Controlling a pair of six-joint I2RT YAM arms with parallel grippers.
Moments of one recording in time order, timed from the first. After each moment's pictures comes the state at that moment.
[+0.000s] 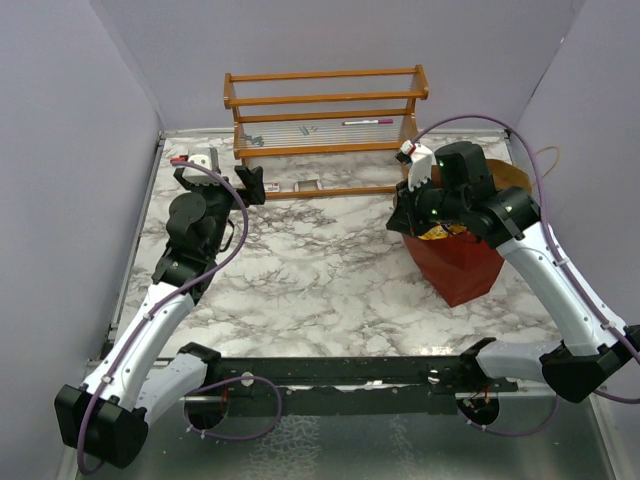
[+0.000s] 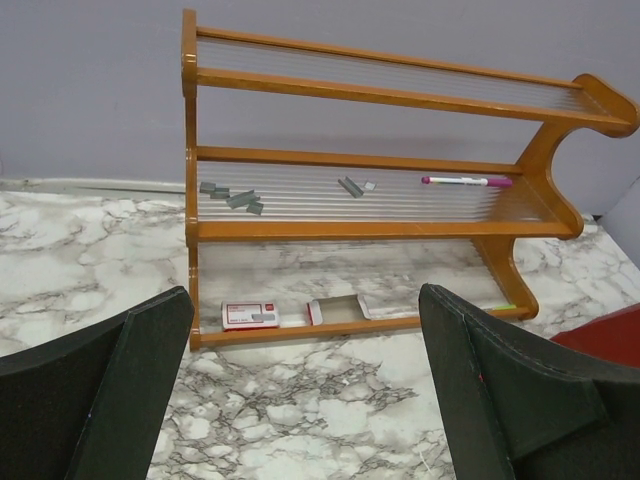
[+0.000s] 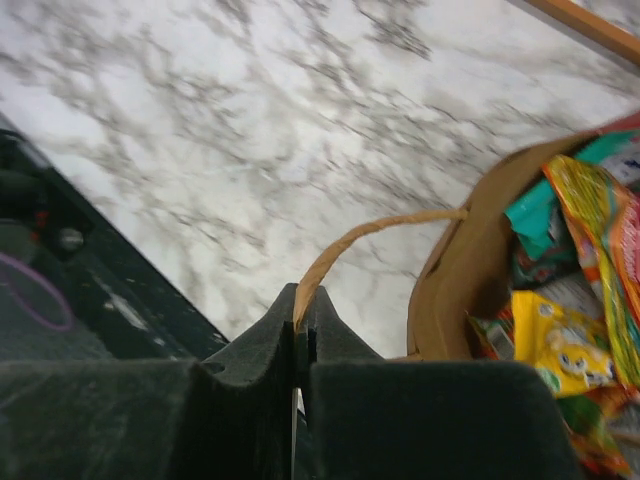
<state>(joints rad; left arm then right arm) -0.34 0.91 0.82 0.16 -0.19 -0.23 0.55 1.25 1.50 -0.98 -0.24 0.05</state>
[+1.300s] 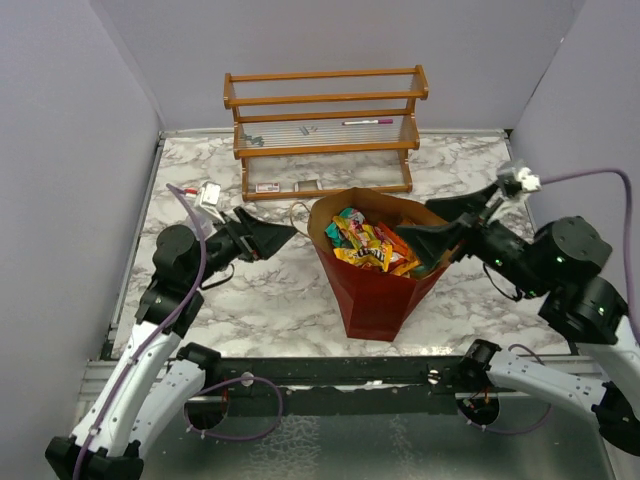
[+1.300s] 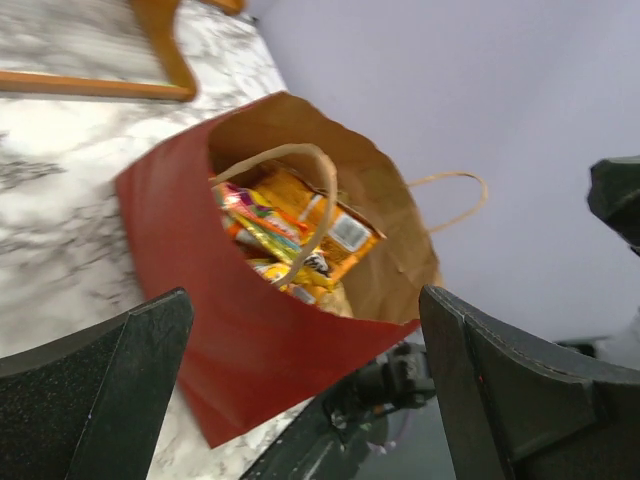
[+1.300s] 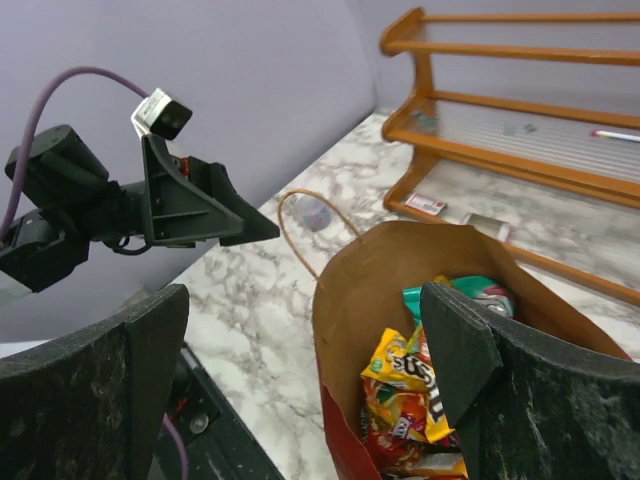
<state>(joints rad) -0.34 0.62 0.70 -0.14 0.42 -0.86 0.87 0.79 1.27 -0.43 0.01 0.30</state>
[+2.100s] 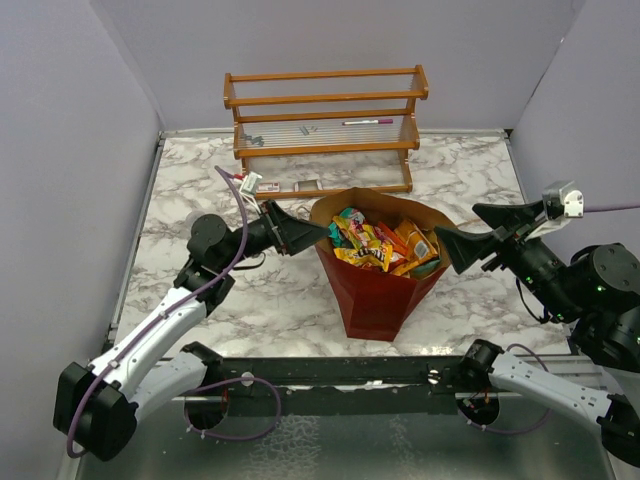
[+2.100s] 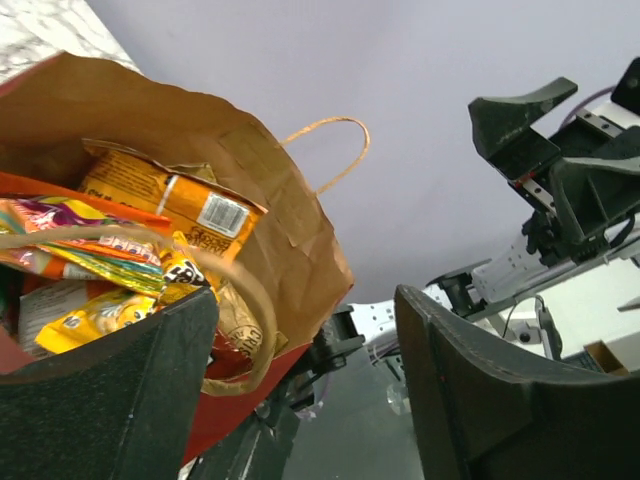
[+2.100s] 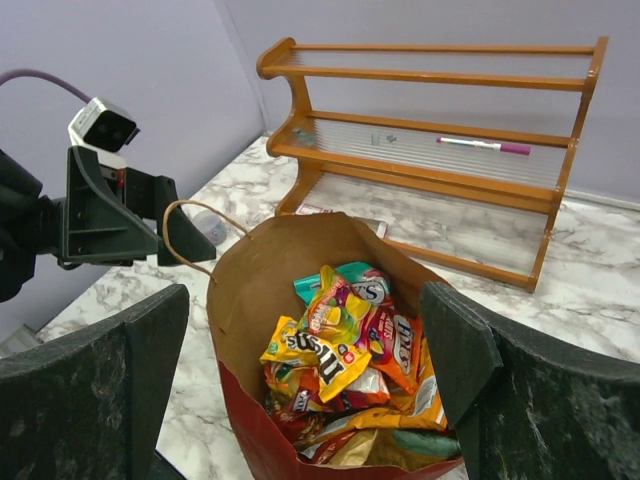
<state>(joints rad) -0.50 0.93 0.64 0.46 0.61 -1.03 0.87 0.59 1.24 -0.57 0.27 0.16</state>
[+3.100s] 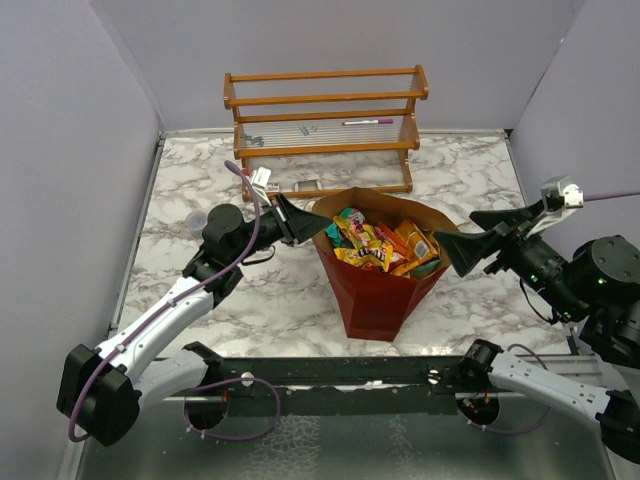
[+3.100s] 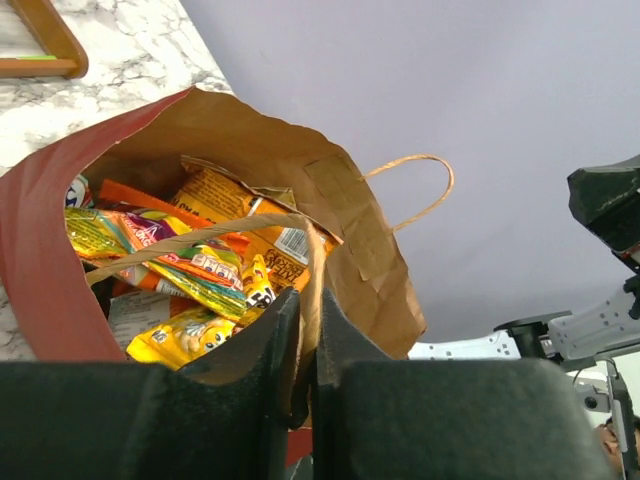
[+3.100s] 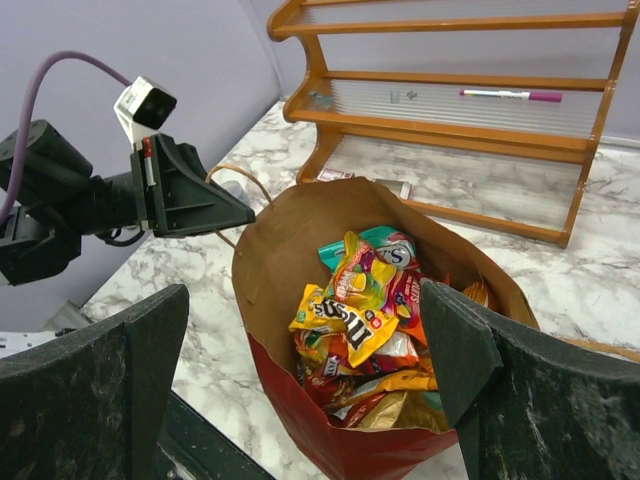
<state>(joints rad) -0.55 1.02 0.70 0.35 0.45 -0.95 0.87 0.64 1.34 -0.71 0.25 0.28</state>
